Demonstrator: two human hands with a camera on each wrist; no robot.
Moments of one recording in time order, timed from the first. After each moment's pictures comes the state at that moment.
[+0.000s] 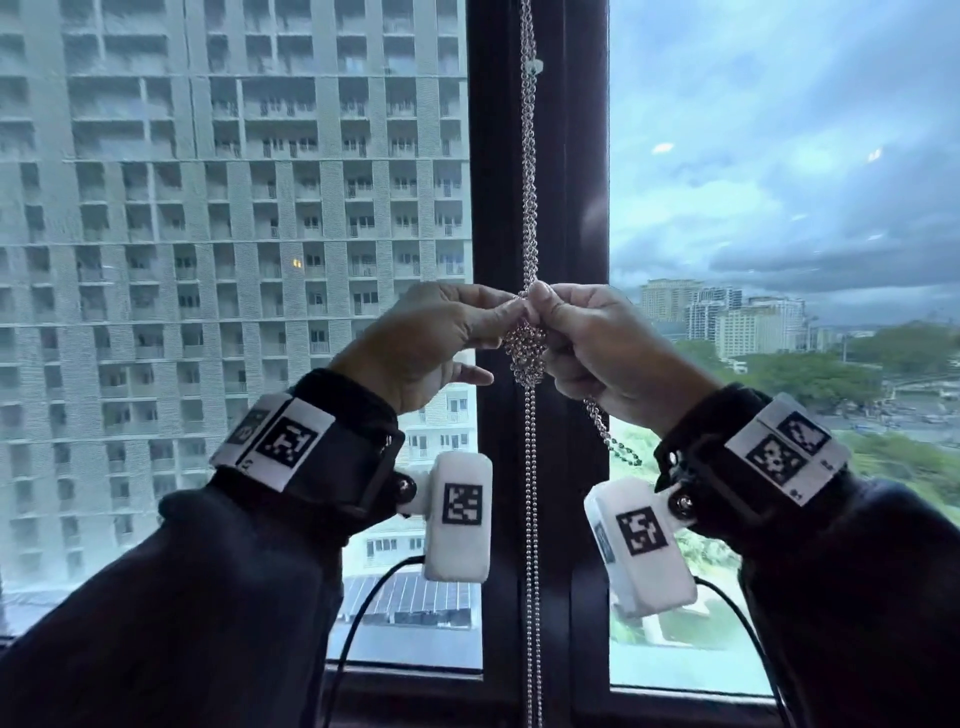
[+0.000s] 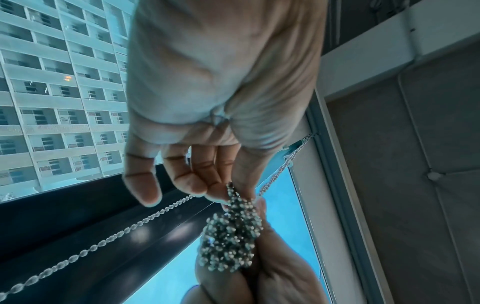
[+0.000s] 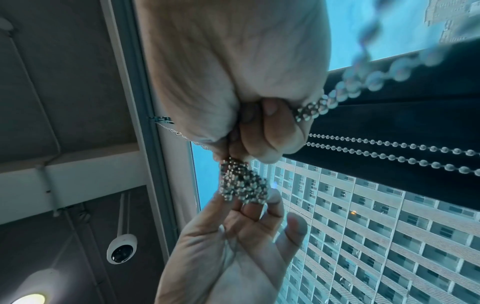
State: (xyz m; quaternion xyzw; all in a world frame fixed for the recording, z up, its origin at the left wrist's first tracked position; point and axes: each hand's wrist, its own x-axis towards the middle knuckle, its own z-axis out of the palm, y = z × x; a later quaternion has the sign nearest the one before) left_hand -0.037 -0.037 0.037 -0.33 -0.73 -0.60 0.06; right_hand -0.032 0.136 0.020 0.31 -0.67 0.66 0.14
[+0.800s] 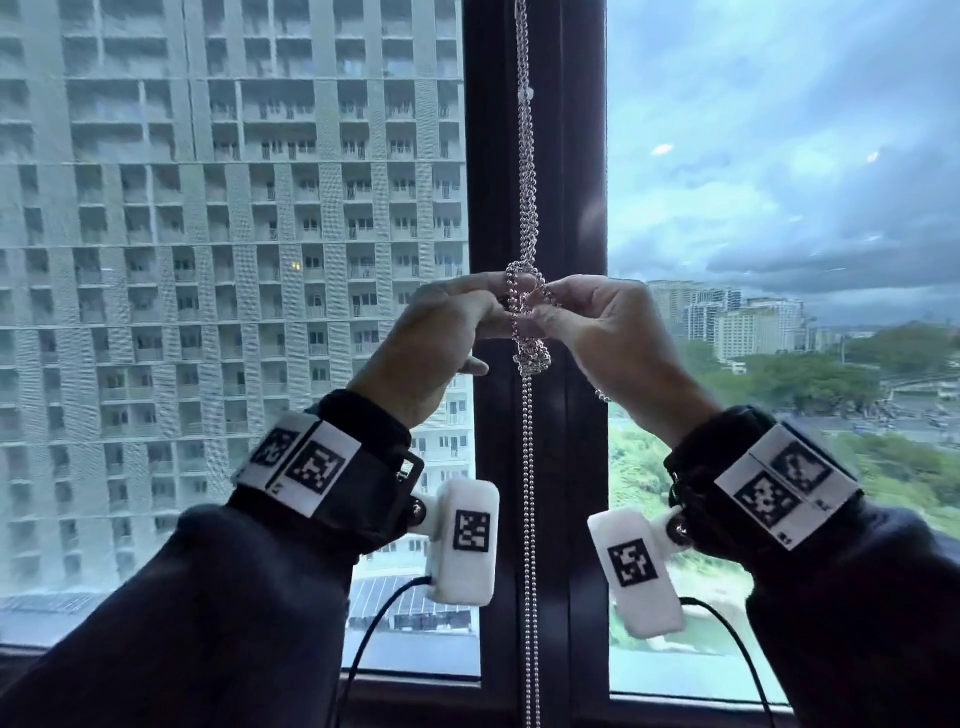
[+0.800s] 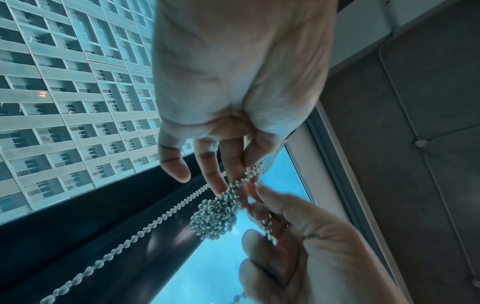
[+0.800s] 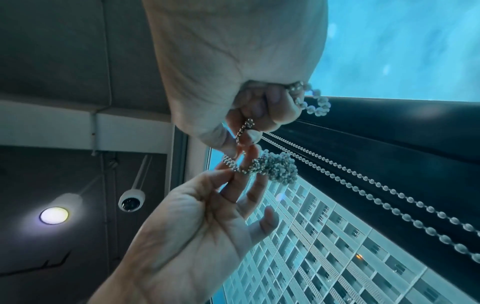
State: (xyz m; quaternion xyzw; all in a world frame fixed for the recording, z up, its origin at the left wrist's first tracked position) left_hand -0.037 -0.024 0.030 -0.35 -0.71 -0.60 0.15; right_hand -0.041 0.143 0.017 0.28 -0.72 0.47 0.42
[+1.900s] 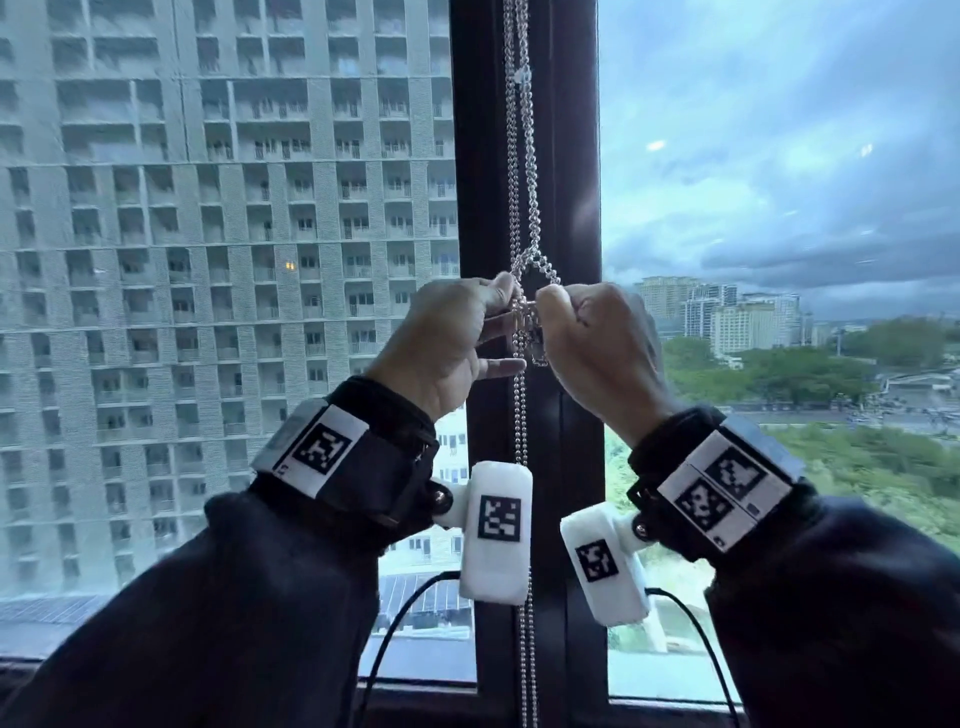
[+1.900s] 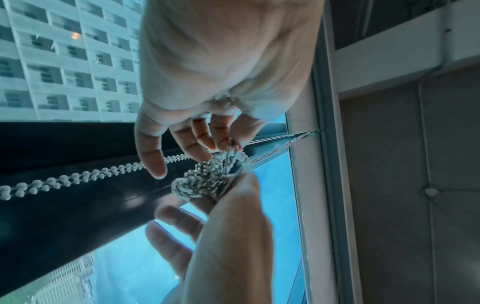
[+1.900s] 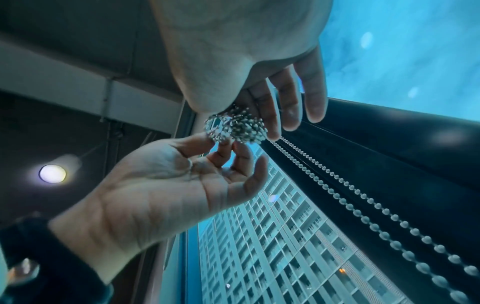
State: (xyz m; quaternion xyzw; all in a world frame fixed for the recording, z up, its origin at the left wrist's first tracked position) left_hand -0.051 0.002 0.037 -0.26 -0.63 -0.73 0.07; right_hand -0.052 0.138 0.012 0.16 -0.76 0.29 0.56
